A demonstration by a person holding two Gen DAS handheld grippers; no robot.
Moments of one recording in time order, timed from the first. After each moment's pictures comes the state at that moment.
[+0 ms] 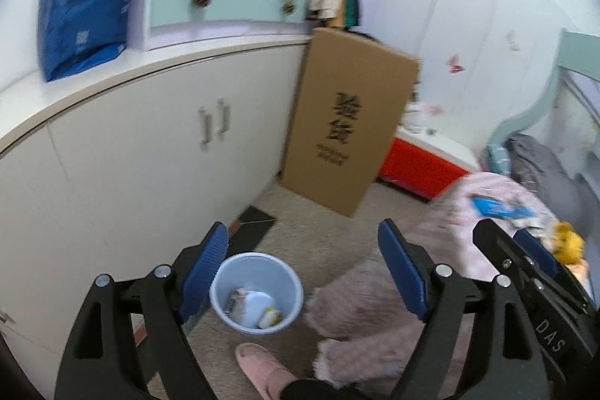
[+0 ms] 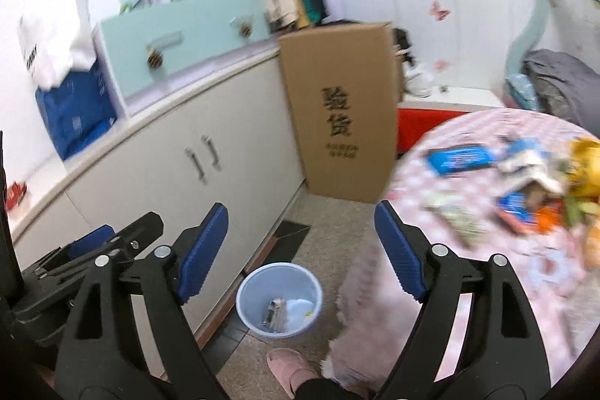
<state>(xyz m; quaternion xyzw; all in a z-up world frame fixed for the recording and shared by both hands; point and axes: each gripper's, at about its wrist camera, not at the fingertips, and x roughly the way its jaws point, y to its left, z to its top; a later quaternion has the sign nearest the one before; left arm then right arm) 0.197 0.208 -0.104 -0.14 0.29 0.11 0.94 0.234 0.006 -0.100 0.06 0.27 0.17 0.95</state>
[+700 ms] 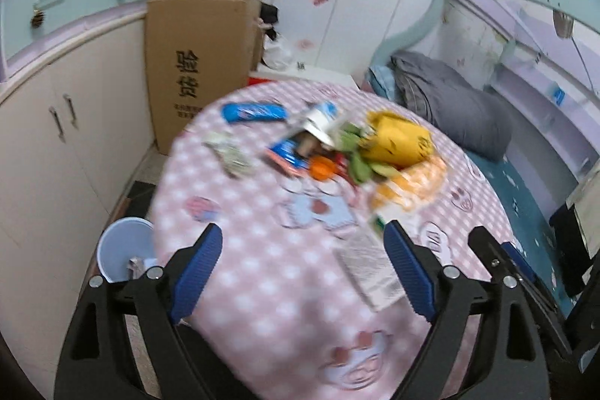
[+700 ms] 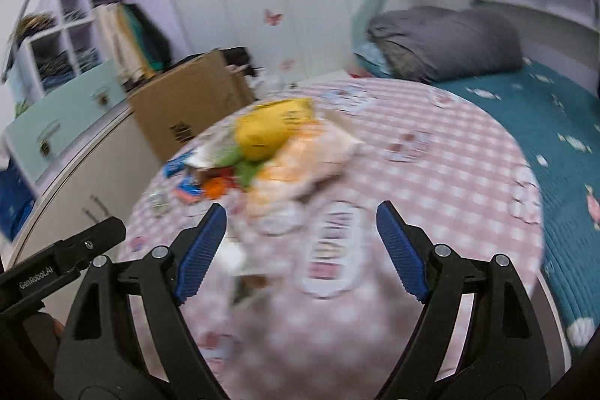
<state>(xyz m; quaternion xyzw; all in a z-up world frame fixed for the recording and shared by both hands) 0.189 -0.074 -0.099 -0.08 0.37 -0.09 0.92 0.146 -0.290 -0.125 0.18 0.28 -0.05 0.94</state>
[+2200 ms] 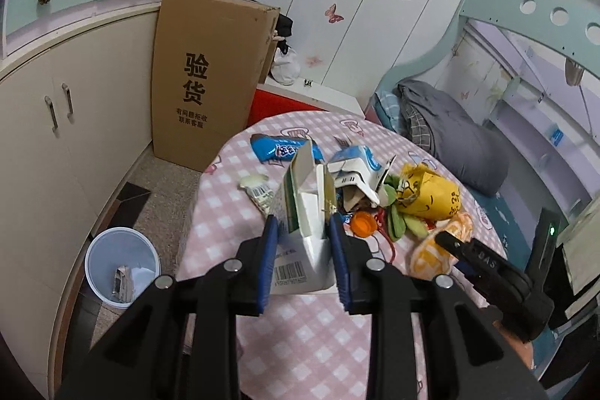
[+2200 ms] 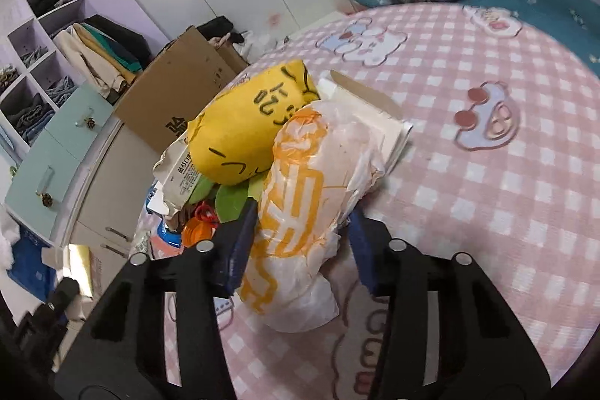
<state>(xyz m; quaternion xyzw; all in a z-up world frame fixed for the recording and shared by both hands) 0.240 0.010 -0.094 -0.15 0.35 -0.10 0.92 0.256 -0.290 -0.155 0.28 0.35 -0.02 0.89</state>
